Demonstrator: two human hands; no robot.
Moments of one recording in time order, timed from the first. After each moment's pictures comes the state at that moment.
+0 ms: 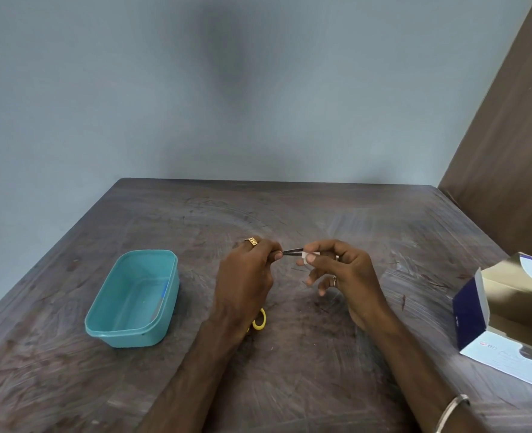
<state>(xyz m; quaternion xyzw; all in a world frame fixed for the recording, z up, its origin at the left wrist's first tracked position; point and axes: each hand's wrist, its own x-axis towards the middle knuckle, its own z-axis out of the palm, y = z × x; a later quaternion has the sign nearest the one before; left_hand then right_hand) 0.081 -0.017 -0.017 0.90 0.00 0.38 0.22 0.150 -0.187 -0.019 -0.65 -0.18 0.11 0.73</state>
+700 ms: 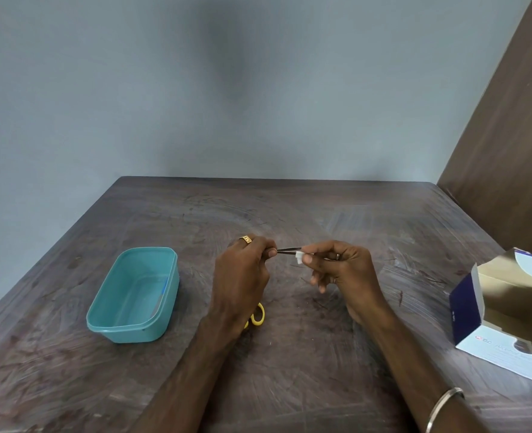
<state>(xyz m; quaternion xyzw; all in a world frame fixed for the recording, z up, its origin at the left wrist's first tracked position) 0.080 -0.014 -0.020 0.89 0.02 0.40 0.23 0.151 -0.186 -0.021 -0.66 -0.17 0.09 0.73</state>
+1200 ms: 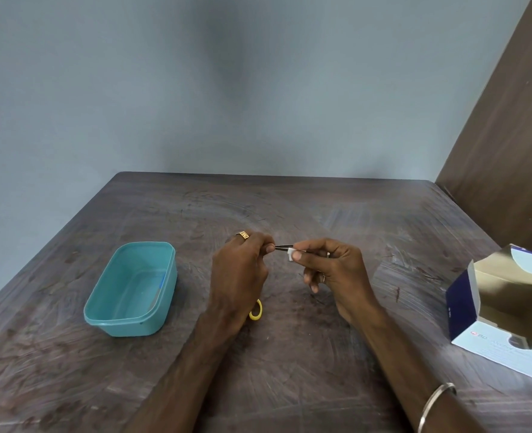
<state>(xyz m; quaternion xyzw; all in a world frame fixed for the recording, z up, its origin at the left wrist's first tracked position) 0.075 -0.017 -0.014 0.88 0.02 0.41 0.22 0.141 -0.176 -0.020 -0.64 -0.16 0.10 0.74</state>
